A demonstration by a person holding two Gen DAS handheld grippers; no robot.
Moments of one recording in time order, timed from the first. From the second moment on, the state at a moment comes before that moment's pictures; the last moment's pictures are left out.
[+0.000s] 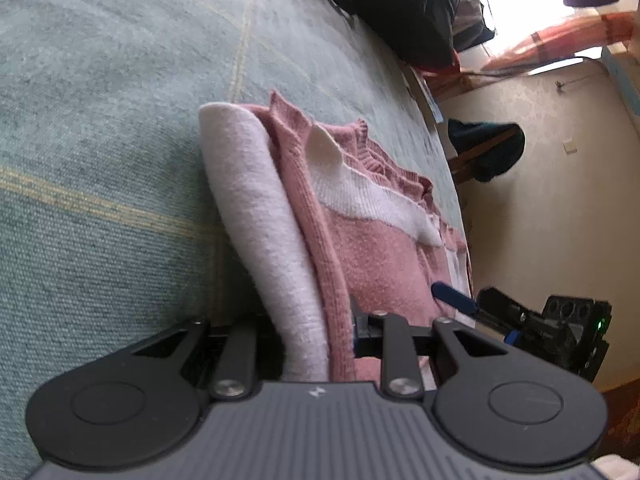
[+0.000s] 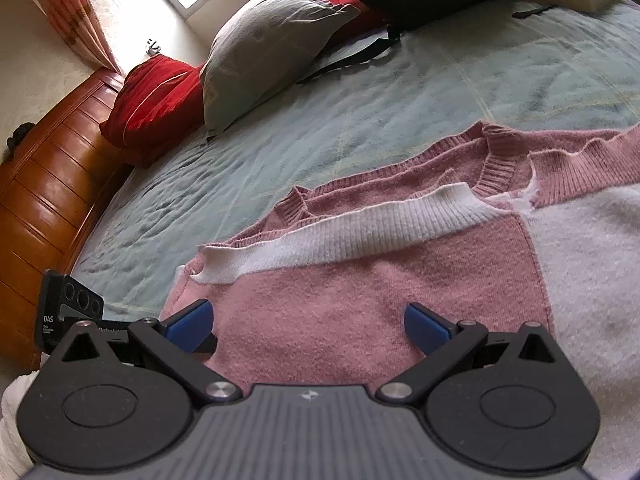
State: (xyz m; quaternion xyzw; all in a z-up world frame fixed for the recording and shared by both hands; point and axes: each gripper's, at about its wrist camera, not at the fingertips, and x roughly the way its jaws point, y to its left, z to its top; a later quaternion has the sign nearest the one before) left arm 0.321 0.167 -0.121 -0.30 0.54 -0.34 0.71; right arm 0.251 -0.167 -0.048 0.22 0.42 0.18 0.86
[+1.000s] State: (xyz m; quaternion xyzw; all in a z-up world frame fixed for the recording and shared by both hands) left arm 0.319 0.165 -0.115 -0.27 0.53 -0.35 0.72; right arm 0.300 -0.169 -0.049 0.25 0.40 0.21 0.86
